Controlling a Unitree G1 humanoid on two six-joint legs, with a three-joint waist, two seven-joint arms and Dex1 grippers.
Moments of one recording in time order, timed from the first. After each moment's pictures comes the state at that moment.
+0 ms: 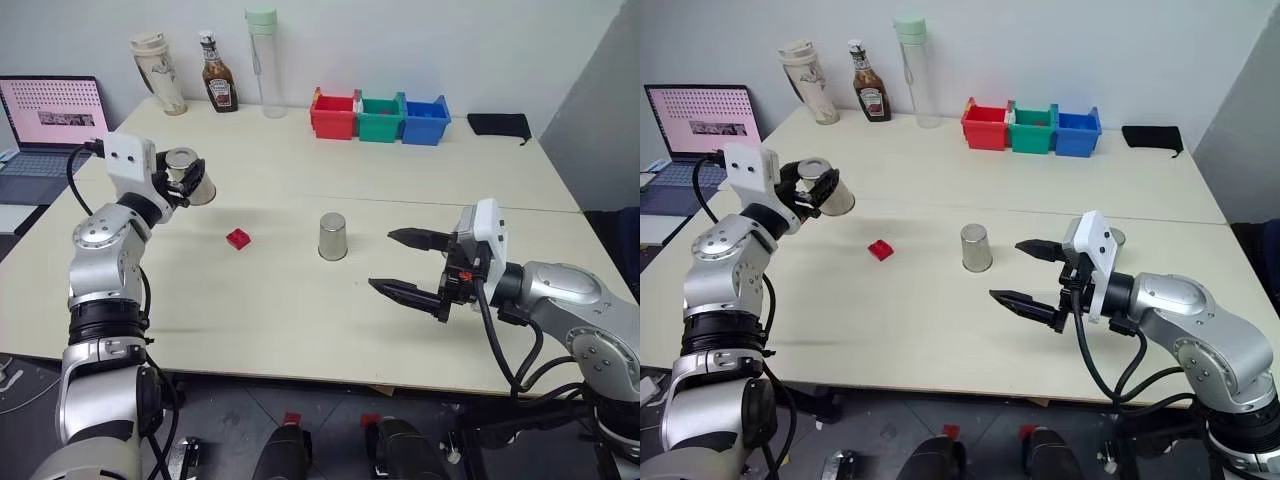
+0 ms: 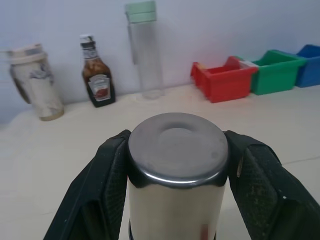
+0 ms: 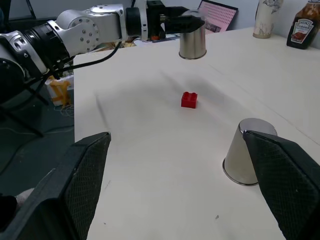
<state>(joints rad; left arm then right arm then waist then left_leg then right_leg) -0.71 0.62 0.27 0.55 -0.23 0.17 -0.48 -0.36 -0.66 -0.02 -0.61 0.77 0.77 0.67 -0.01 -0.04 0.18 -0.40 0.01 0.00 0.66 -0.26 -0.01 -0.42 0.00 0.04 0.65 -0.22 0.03</state>
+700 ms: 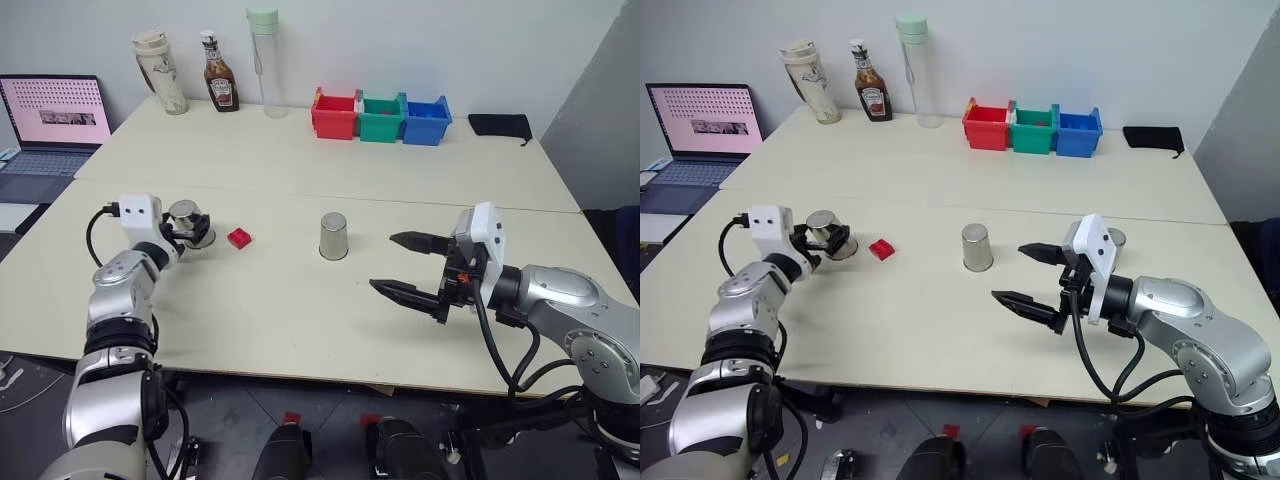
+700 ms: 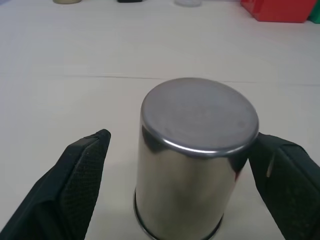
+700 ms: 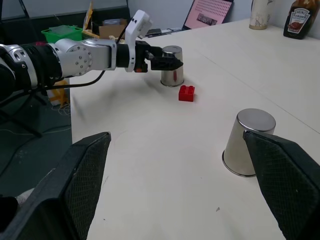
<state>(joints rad) -0.70 0.59 0.30 0.81 -0.26 0.08 -0.51 -0.36 -0.66 -0.02 -0.61 0.77 0.79 0.65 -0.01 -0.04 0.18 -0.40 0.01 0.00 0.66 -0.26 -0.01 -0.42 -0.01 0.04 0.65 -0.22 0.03</state>
